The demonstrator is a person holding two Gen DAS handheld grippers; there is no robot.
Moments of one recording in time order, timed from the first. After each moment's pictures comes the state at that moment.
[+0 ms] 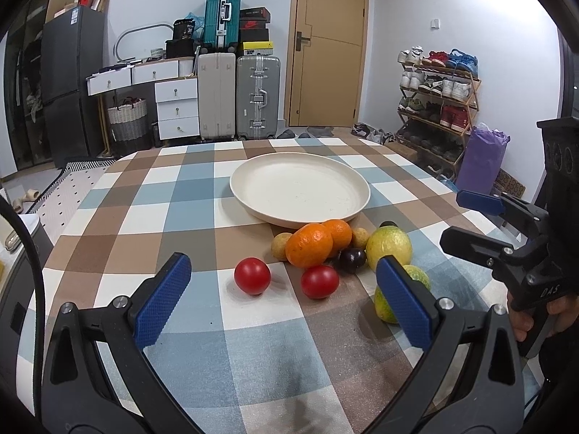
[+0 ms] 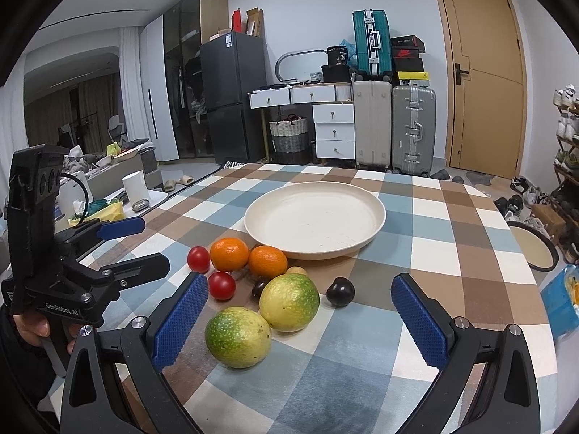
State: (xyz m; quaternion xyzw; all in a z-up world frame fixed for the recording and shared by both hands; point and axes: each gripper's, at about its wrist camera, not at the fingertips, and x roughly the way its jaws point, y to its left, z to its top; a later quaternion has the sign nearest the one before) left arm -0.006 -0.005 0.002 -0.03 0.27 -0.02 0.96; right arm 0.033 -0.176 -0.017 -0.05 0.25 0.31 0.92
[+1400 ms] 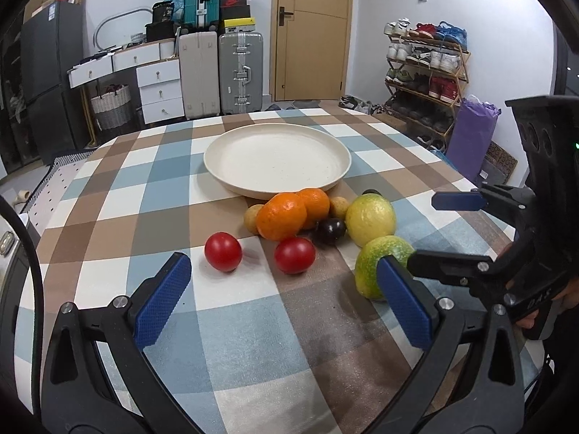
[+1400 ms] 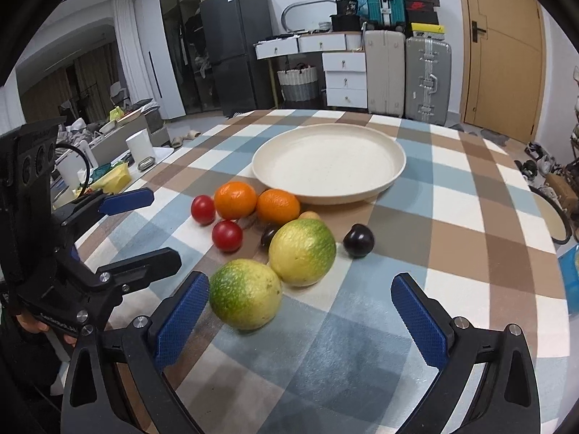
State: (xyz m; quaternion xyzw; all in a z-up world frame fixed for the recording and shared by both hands) left arm 0.007 -0.025 -0.013 -0.01 0.32 -0.04 0.95; right arm 0.043 -0.165 -0.036 -0.07 0.36 0.33 0.87
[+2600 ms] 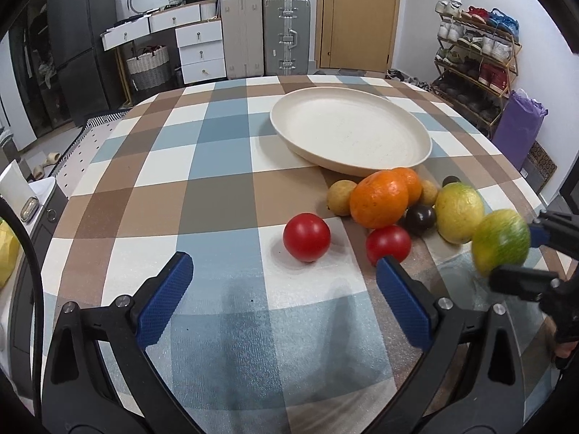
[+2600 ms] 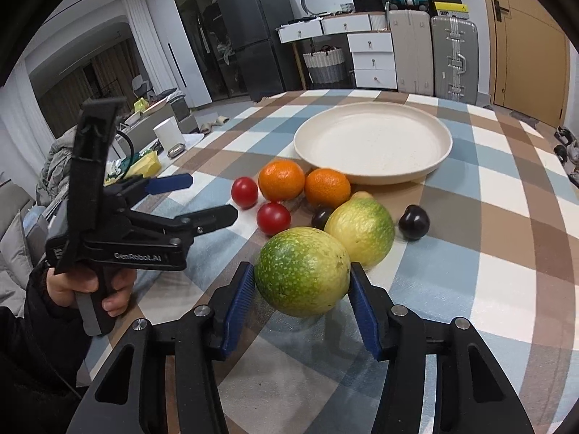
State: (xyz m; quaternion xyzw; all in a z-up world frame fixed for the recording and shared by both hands) left arm 0.047 0.025 -0.036 -0.02 0.39 0.04 0.92; right arm 0.039 -0.149 -0.038 -0.05 0.39 0.38 0.84
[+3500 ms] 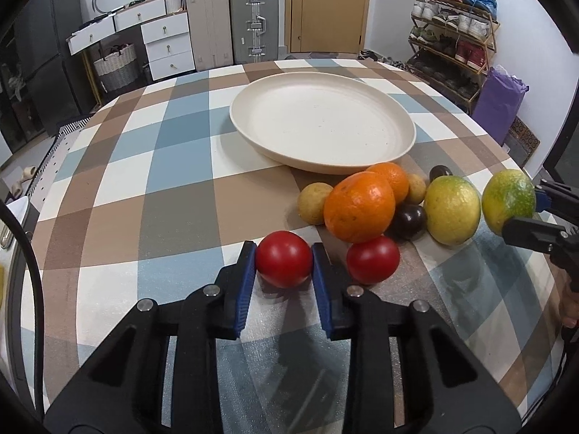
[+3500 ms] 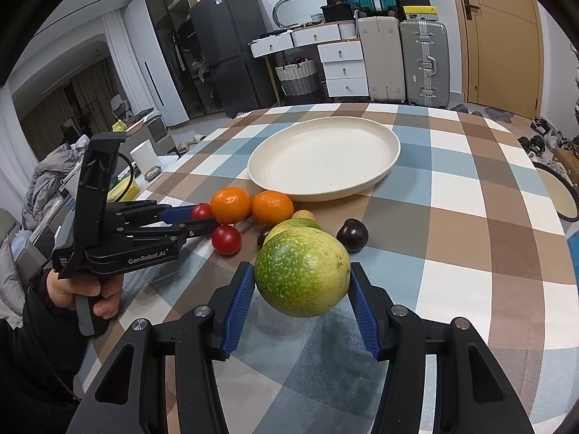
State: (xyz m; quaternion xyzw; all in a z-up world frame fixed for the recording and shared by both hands) left arm 0.084 0.017 -0.047 0.00 0.42 -0.02 0.91; right arm 0.055 -0.181 -0.030 -0.03 0.38 0.34 0.86
